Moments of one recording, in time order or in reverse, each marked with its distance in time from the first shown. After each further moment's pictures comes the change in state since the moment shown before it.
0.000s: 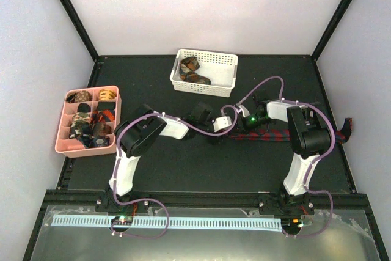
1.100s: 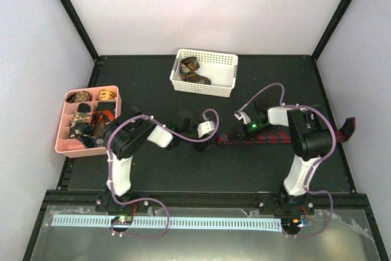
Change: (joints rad) left arm 0.087 -0.126 -0.307 0.235 0.102 -0.043; right arm 0.002 -0.031 -0.112 0.050 0.002 0.010
